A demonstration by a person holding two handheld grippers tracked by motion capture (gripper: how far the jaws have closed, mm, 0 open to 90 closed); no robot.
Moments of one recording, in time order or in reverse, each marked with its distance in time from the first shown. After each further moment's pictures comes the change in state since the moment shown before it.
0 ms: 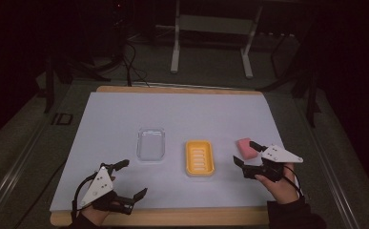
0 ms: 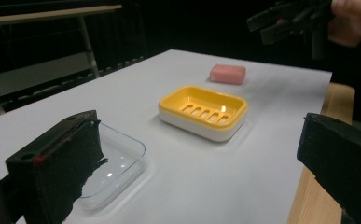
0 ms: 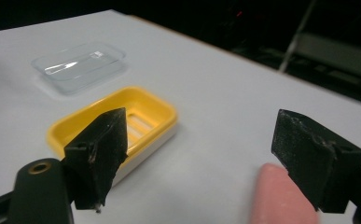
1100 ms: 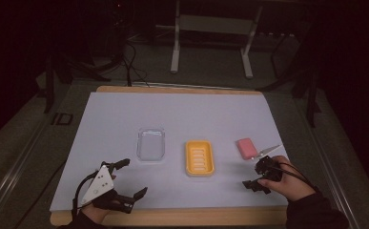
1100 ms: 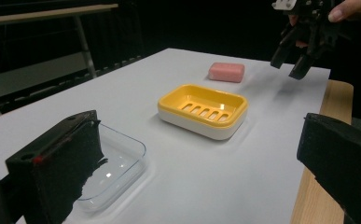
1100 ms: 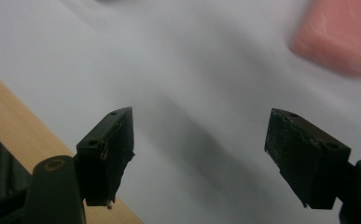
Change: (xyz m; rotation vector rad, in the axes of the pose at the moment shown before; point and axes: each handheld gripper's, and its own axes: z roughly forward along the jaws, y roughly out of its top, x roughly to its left) left arm 0.004 0.000 0.002 -0.004 -0.021 -0.003; right arm -0.011 -0.009 0.004 0.771 0.106 0.071
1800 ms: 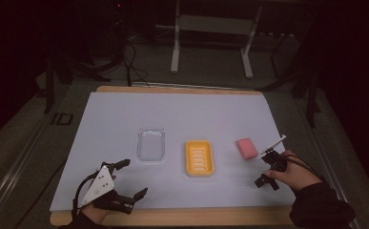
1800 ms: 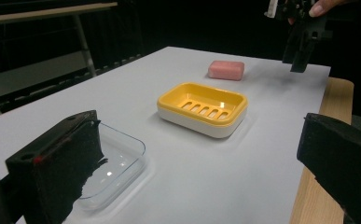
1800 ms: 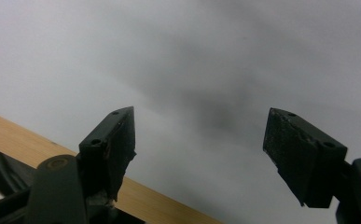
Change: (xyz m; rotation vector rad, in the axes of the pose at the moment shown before) left arm -0.001 0.000 0.000 0.006 -0.001 0.004; right arm -0.032 0.003 -0.002 0.293 -0.048 0.271
